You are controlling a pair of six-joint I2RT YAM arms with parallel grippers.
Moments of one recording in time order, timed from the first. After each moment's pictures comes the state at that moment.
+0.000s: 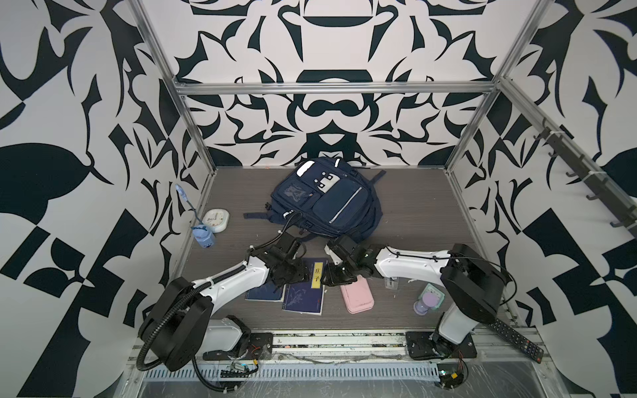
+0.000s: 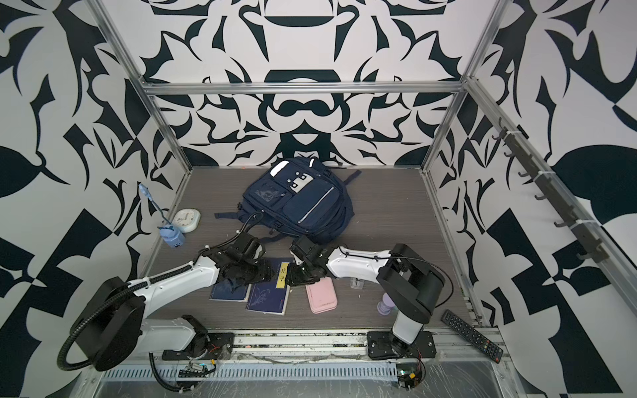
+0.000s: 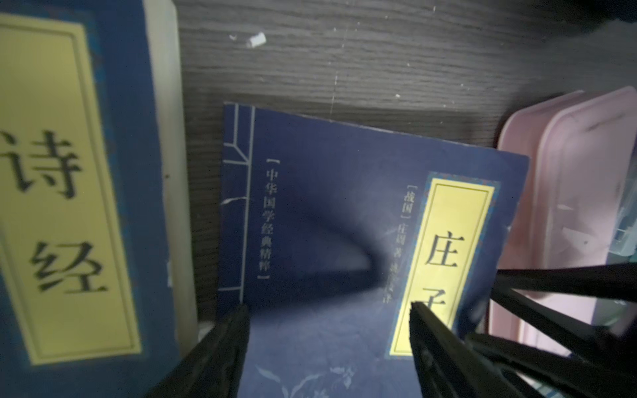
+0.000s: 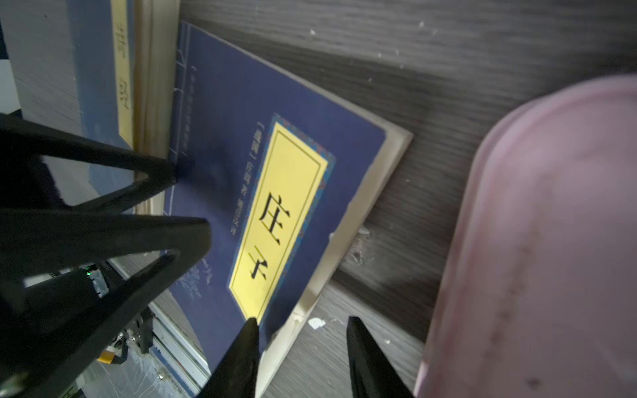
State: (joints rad) left arm -0.64 1.32 0.63 -0.49 0.17 -0.68; right arm 0.93 1.71 0.94 -0.30 -0.32 0.77
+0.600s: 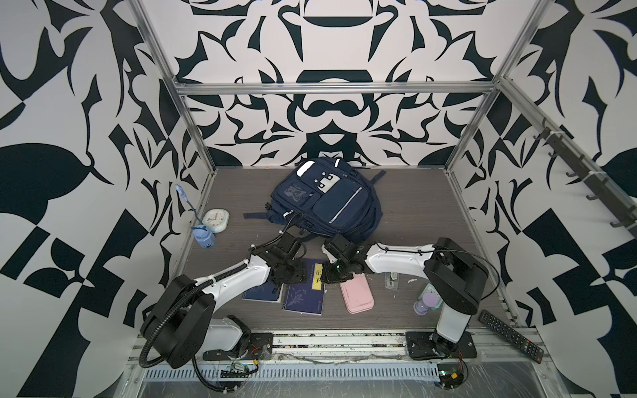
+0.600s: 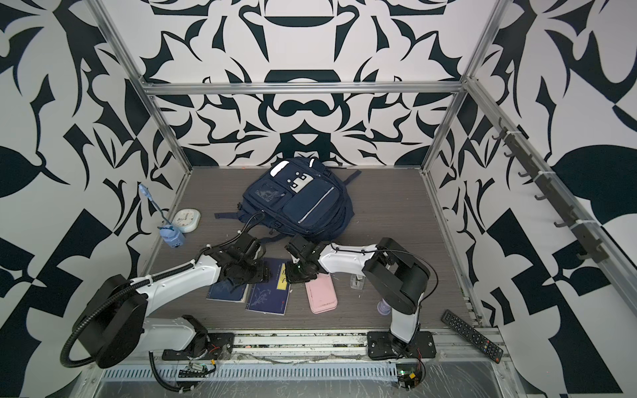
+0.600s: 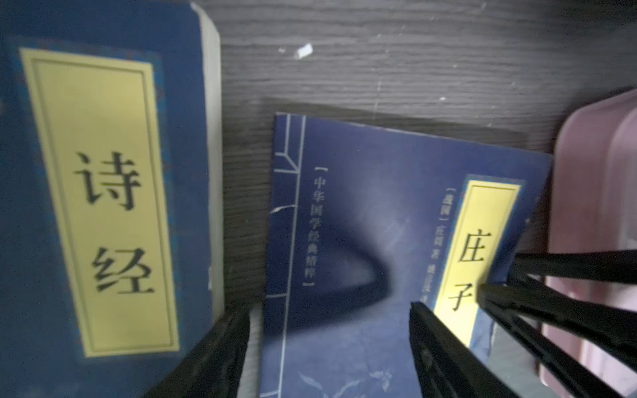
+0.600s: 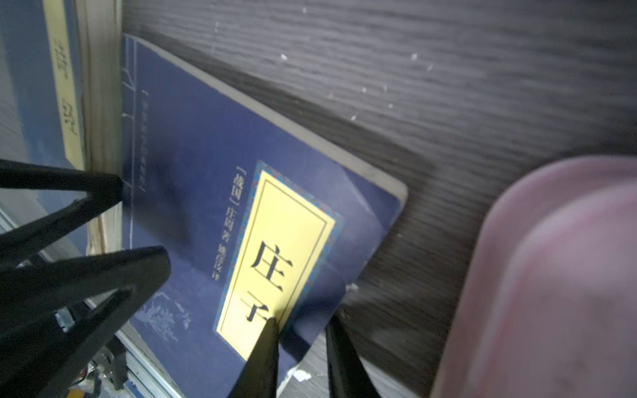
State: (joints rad) left arm -0.63 1.34 0.65 -0.55 0.08 -0.62; right arm 0.93 1.81 1.03 -0.34 -0.28 0.74
